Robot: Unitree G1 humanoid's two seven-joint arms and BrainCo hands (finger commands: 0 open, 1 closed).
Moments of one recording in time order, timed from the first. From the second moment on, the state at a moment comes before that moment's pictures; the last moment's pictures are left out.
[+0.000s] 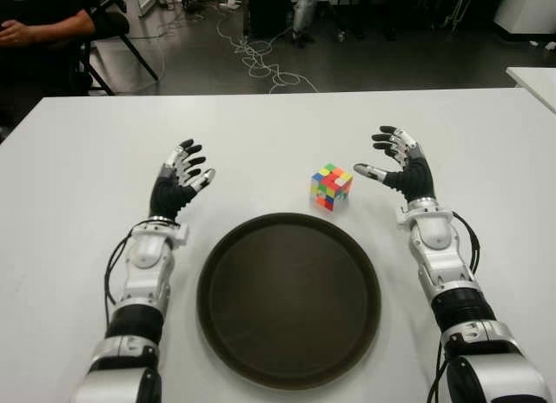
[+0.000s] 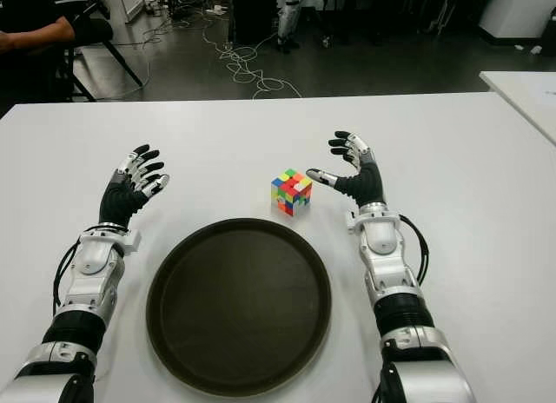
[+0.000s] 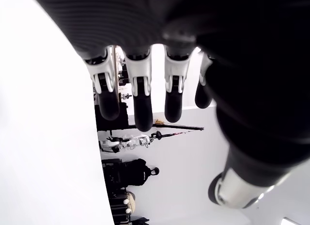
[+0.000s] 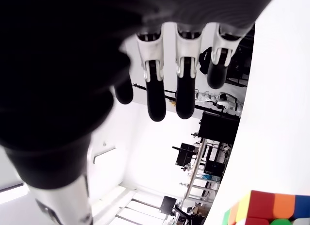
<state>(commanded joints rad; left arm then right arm) -0.39 0.10 0.13 0.71 -0.05 -0.44 -0.11 -0.45 -0.12 -0.05 0.67 -0.08 -0.39 -0.07</state>
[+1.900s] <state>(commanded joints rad) -0.35 0.10 0.12 0.64 -0.04 -0.42 -0.10 -0.78 -0.25 0.36 0.85 -1.02 -0.74 -1.08</state>
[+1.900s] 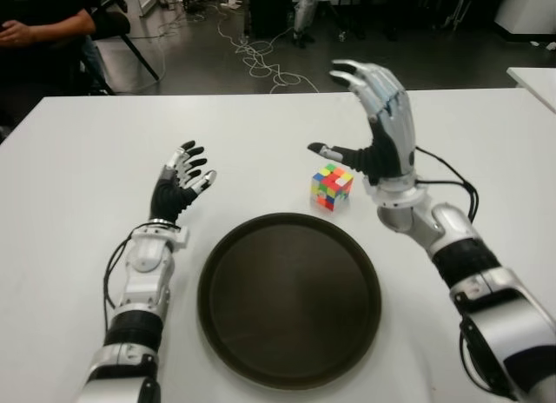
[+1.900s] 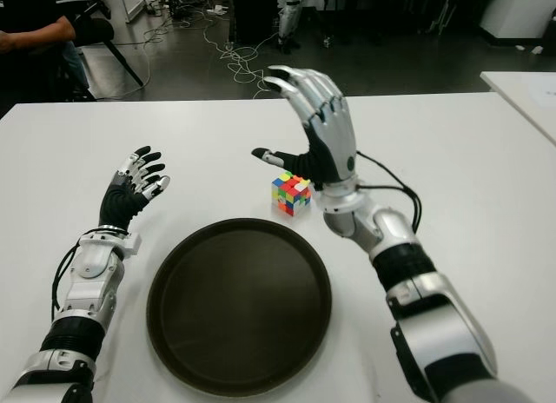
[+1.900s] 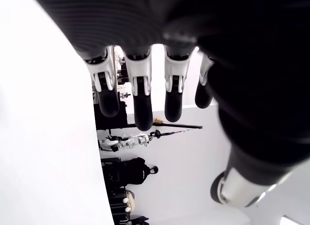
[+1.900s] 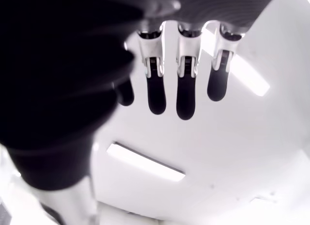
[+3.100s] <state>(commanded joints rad) -0.34 0.09 0.12 0.62 -0.06 -0.39 -0.11 -0.75 -0.36 0.52 0.57 -0.96 -0.28 0.00</state>
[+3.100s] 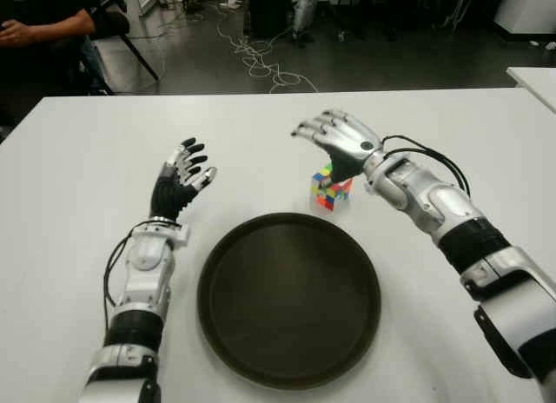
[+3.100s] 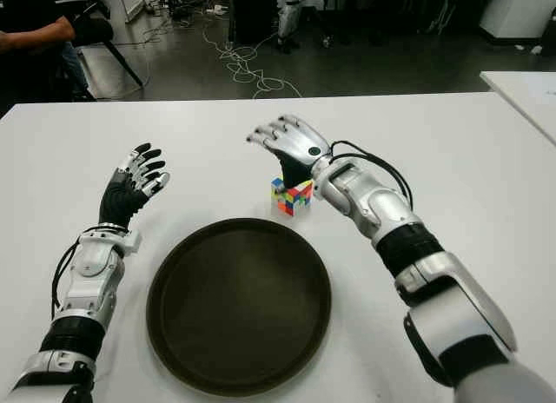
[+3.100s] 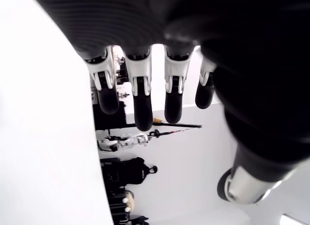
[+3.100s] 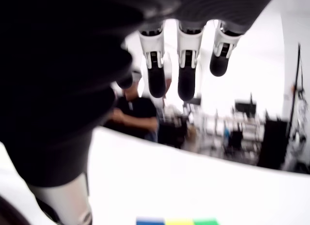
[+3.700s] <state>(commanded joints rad) -0.34 0.09 0.12 0.62 -0.05 -0.39 -0.10 -0.74 -0.36 0.52 0.56 -0.94 -0.25 0.01</state>
